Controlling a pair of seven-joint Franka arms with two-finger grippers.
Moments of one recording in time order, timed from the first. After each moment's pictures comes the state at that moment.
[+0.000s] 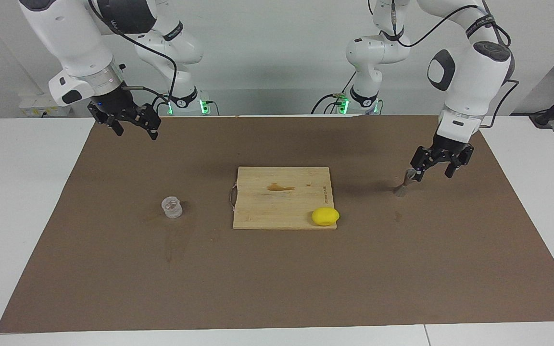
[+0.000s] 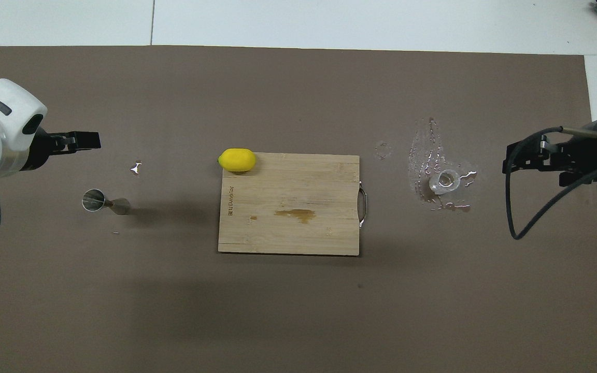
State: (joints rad) left arm 0.05 -0.03 -0.12 -1.98 -0.02 2.23 -0.12; right arm -0.08 0.00 0.12 -1.60 0.06 1.57 0.27
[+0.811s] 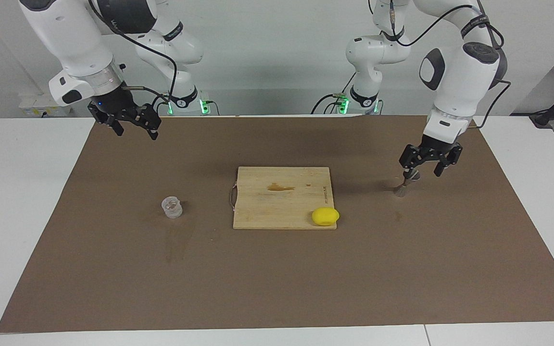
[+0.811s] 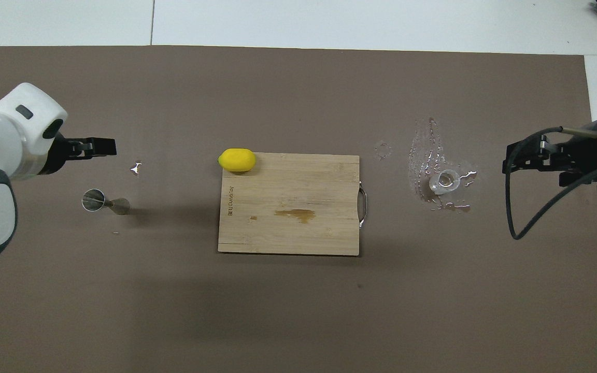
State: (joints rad) left arm -0.04 -0.04 -0.12 -1.98 -0.02 2.13 -0.13; right arm -0.08 0.00 0.12 -1.60 0.06 1.57 0.27
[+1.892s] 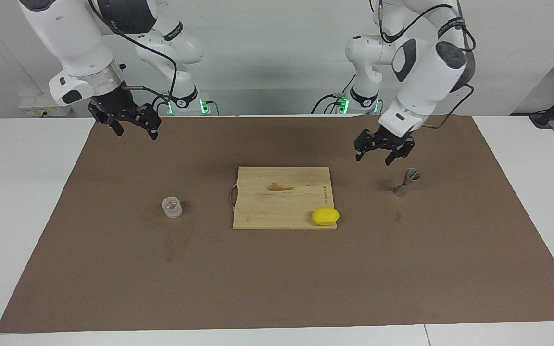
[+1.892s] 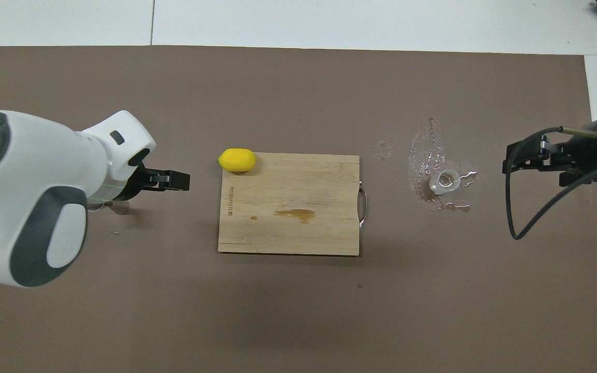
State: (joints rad) left arm -0.09 -0.05 -0.10 -1.96 -0.29 1.99 0.02; right arm -0.08 0.00 0.12 -1.60 0.06 1.57 0.27
